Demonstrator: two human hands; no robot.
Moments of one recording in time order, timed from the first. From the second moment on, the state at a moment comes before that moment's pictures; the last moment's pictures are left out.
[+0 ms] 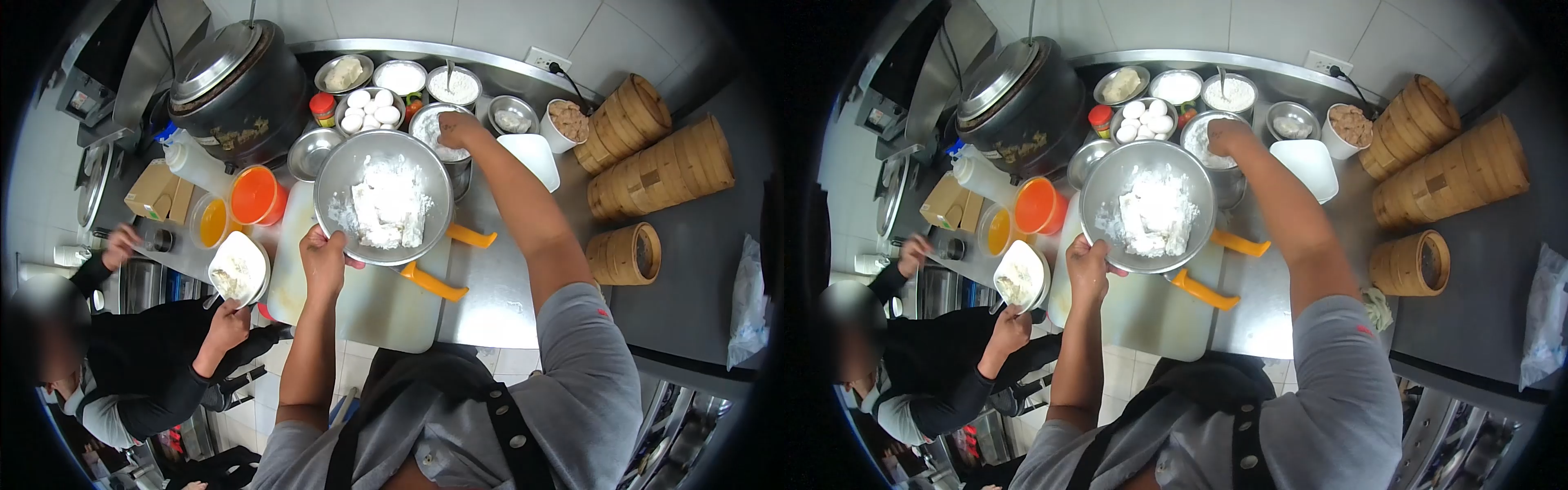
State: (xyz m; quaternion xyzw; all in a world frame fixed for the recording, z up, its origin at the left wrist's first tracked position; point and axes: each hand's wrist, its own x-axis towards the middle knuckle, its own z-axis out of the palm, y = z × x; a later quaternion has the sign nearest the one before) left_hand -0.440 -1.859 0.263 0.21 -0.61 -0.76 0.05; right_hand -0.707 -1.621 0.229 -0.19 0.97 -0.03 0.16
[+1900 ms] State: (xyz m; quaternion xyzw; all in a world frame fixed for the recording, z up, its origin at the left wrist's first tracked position) left_hand -0.446 -1.863 0.247 0.25 -0.55 -0.78 0.15; right_hand -0.672 -1.615 0.270 -0.09 0.97 -0.18 0.10
